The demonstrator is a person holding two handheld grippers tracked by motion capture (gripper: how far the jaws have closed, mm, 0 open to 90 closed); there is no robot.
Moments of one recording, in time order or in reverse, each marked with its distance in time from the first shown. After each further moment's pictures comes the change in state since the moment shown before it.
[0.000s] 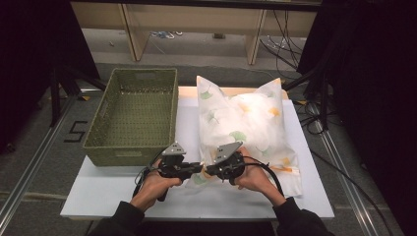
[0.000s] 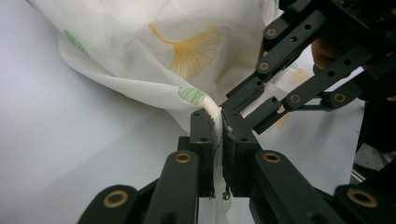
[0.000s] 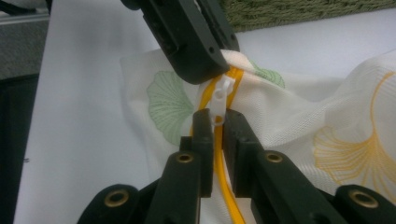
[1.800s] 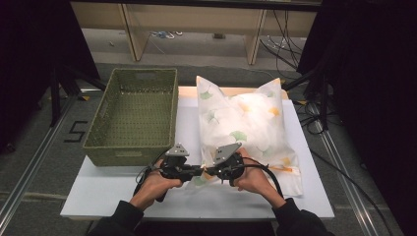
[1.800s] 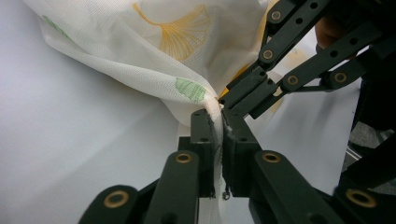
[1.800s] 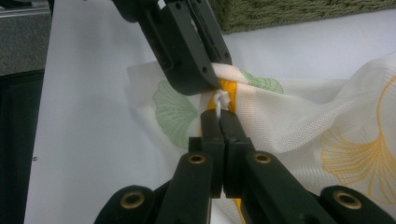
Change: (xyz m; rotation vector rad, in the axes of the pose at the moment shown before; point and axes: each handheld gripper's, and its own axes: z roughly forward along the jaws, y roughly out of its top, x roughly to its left) left arm -0.004 0.002 0.002 0.065 -0.011 0.006; right arm 0.007 0.004 -0.003 0.021 -0.012 -0.008
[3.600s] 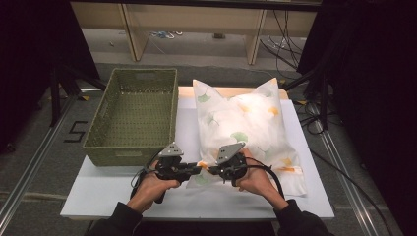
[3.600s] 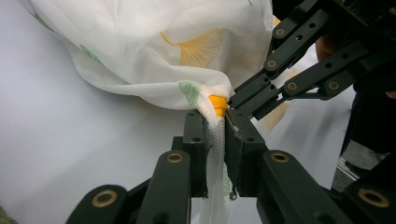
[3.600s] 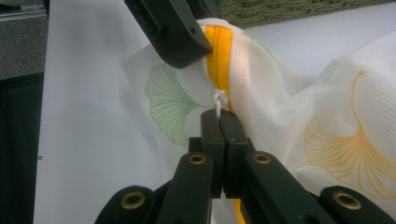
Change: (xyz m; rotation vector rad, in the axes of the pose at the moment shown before) left arm -0.002 -0.002 -0.012 -0.081 -0.002 -0.033; right arm 0.002 0.000 -0.010 -0.001 -0.031 0.013
